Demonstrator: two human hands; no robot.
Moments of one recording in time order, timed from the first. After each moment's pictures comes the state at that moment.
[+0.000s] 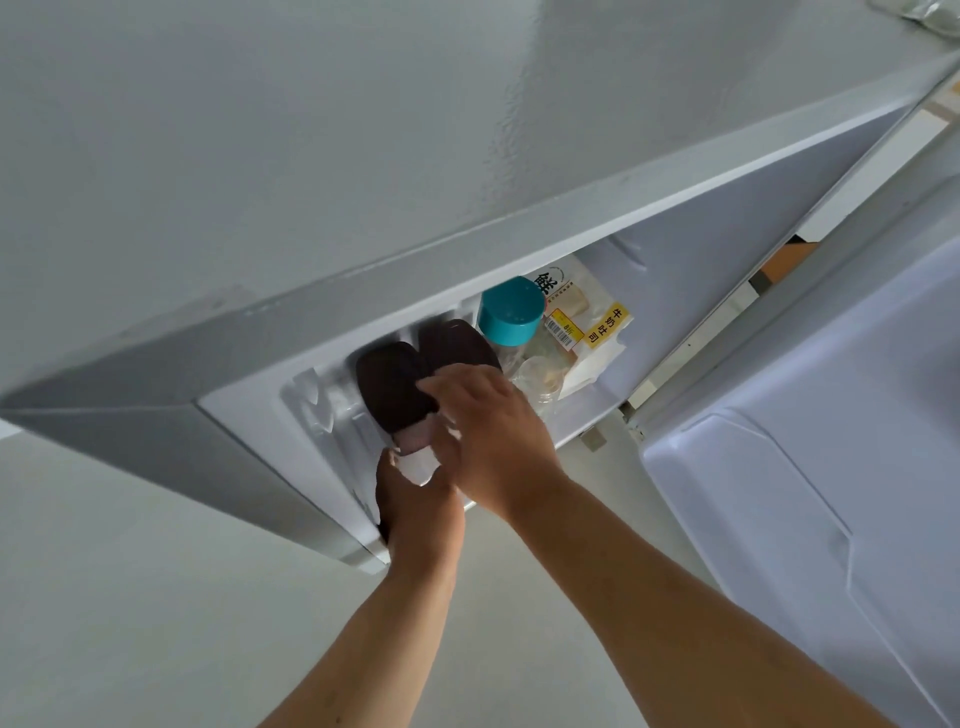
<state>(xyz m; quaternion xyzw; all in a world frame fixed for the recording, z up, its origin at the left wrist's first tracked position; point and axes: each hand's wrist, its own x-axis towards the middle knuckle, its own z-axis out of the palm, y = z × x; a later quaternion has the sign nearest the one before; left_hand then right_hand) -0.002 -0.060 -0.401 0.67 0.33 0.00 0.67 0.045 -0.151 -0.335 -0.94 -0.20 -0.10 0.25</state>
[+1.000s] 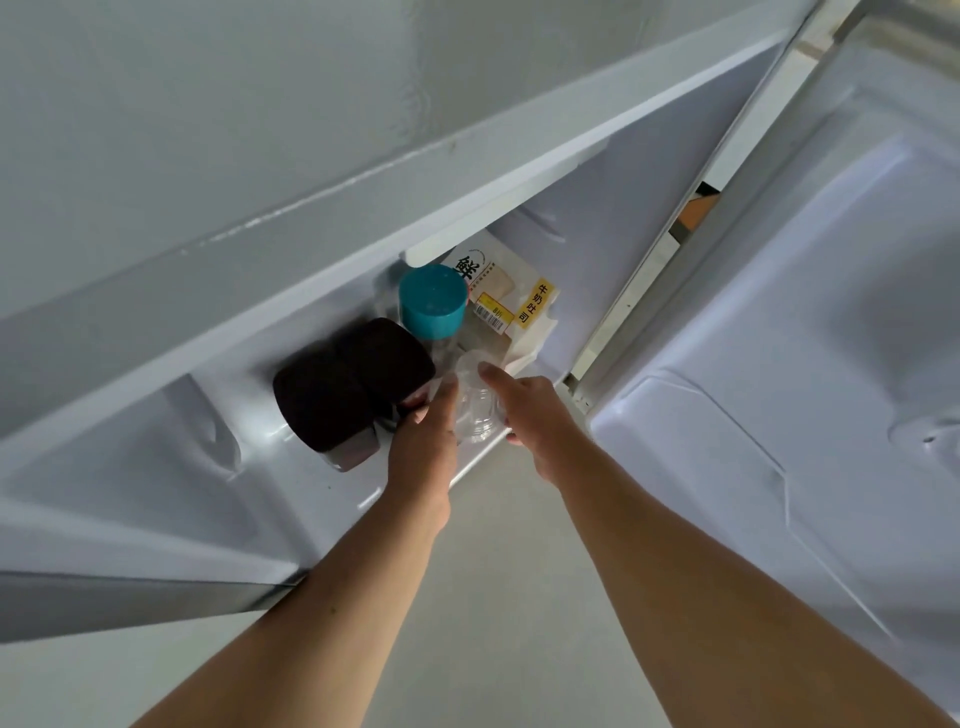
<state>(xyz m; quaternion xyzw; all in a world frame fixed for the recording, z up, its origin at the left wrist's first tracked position) 0.061 -0.109 -0.391 0.61 0.25 -0.21 0.73 0.076 -0.245 -0.382 -0.74 0.31 0.12 0.58</state>
